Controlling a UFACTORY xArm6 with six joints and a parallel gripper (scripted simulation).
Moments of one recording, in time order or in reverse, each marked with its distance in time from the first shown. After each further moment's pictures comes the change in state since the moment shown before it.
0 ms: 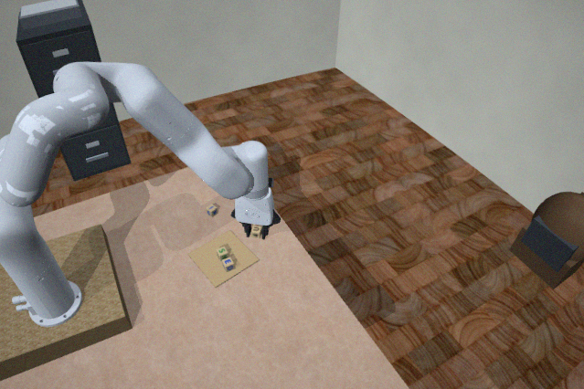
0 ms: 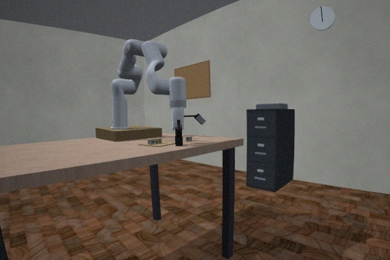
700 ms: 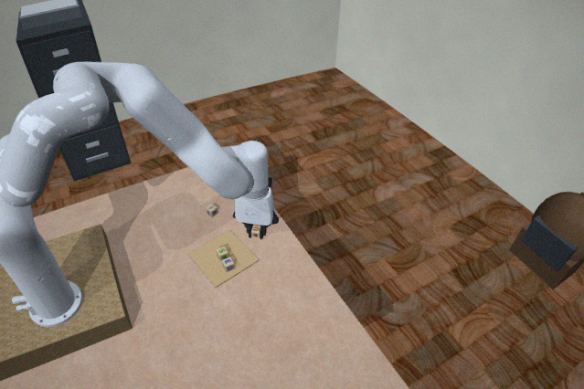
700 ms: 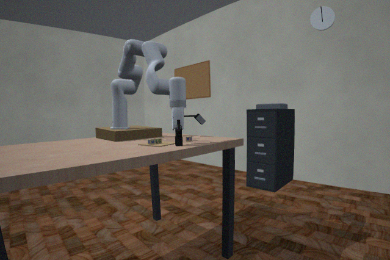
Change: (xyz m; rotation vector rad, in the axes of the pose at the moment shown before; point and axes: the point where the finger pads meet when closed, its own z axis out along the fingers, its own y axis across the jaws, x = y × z) arm 0.000 0.000 0.000 0.000 0.000 0.000
